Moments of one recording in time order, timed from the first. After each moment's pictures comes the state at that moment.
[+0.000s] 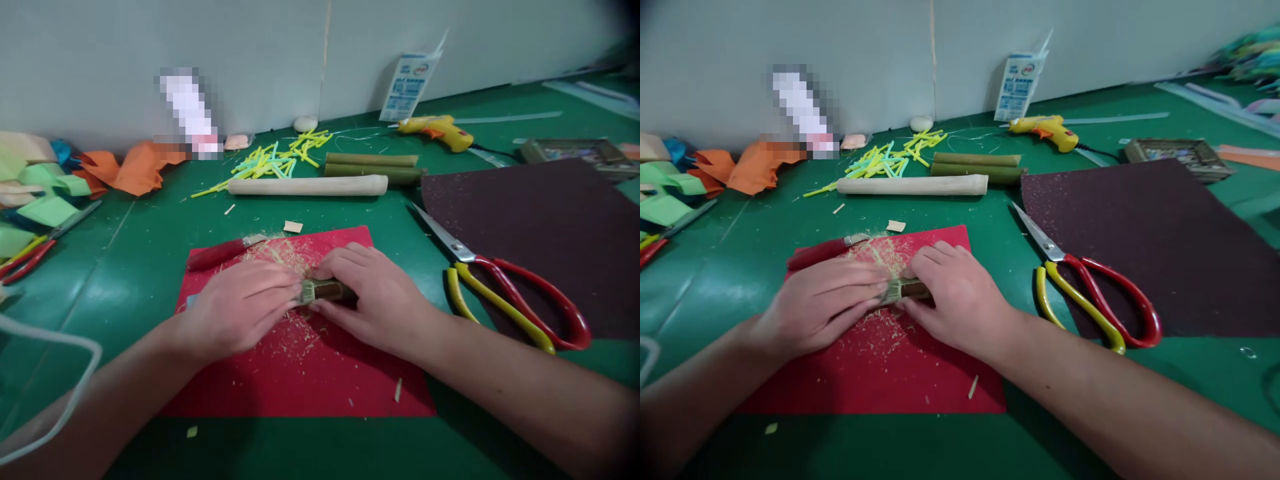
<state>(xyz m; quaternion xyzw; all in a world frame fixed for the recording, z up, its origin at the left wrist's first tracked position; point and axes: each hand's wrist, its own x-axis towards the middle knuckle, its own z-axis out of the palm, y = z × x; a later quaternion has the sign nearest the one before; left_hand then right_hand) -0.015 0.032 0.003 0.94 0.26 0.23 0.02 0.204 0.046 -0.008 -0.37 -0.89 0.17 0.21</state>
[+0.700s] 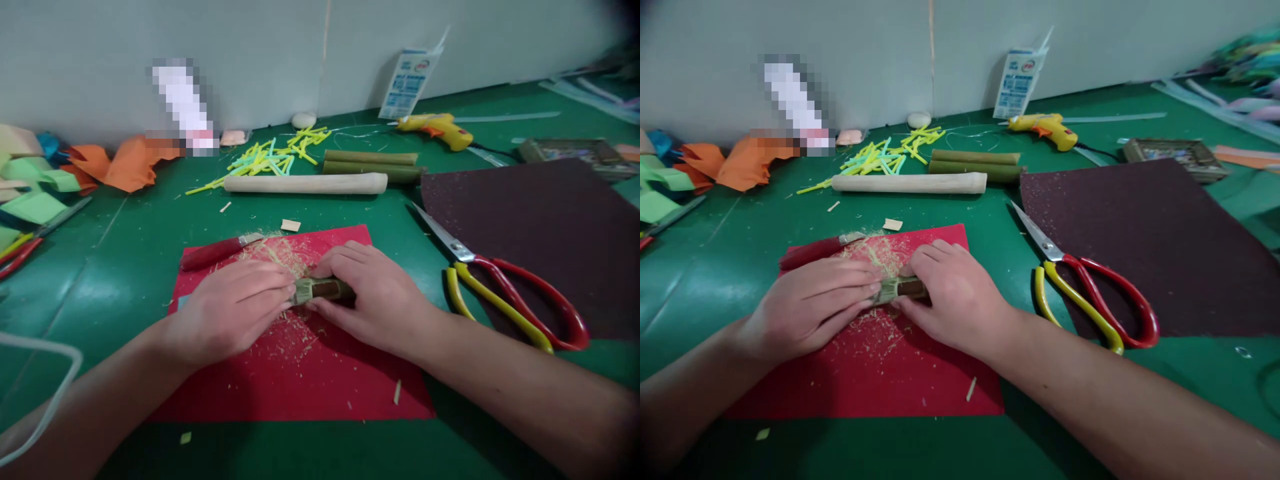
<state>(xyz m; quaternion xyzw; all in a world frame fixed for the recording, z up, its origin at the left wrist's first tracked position) -0.012 0.035 0.002 0.94 0.25 0.23 -0.01 0.204 0.048 -0.010 -0.37 -0.89 0.17 0.21</state>
